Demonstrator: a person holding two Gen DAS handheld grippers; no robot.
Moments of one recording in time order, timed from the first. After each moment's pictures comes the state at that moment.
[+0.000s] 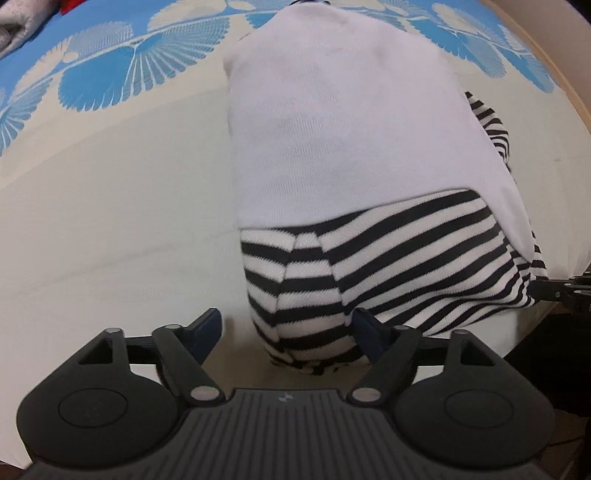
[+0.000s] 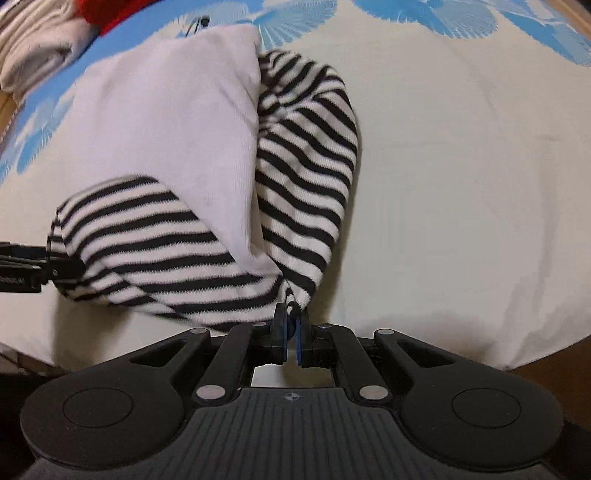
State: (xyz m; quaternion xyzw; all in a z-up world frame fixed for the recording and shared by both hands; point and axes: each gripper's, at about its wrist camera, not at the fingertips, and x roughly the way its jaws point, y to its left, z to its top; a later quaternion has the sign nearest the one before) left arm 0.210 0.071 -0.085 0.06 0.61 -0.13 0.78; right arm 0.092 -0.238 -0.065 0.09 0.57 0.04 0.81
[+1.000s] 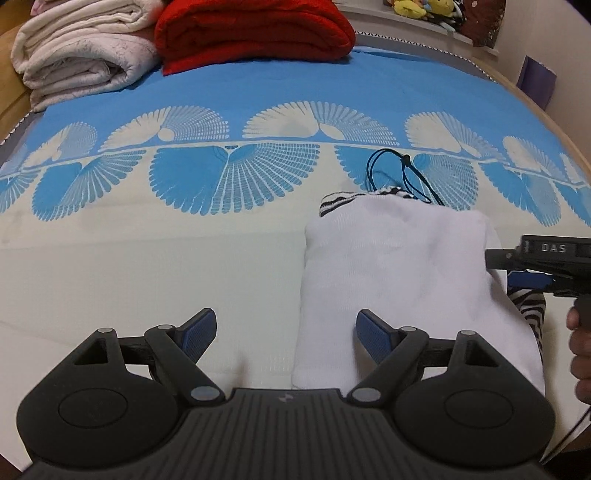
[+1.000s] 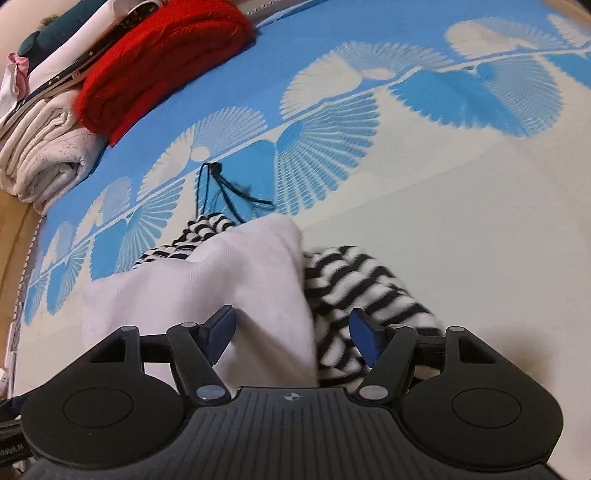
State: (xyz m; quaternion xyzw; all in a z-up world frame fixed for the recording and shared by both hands) left arm 0.254 0.085 -0.022 0.00 0.47 0.01 0.88; right arm 0.254 -0.228 -0.050 0.20 0.46 0.07 0.86
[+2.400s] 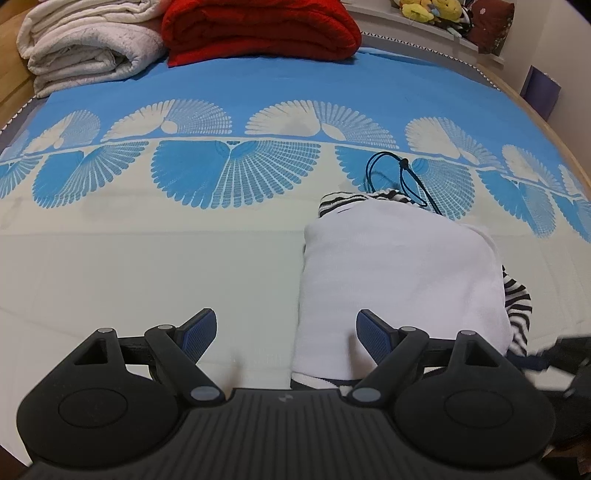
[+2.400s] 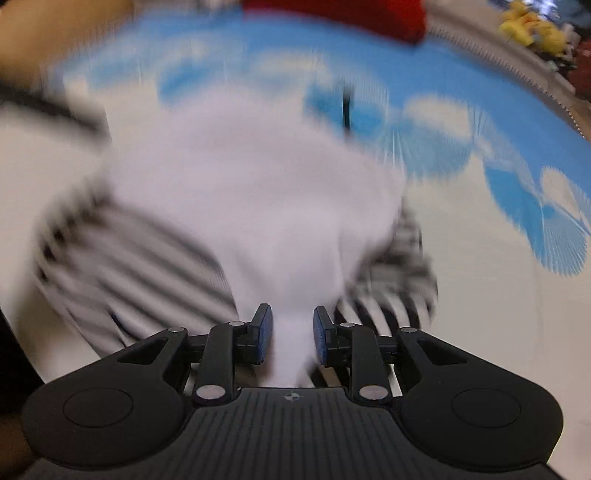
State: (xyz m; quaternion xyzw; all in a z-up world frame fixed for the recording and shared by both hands) left arm 0.245 0.085 -0.015 -0.03 0.48 0.01 0.88; right arm 0.170 -0.178 -0.058 -0.19 0.48 0.18 0.84
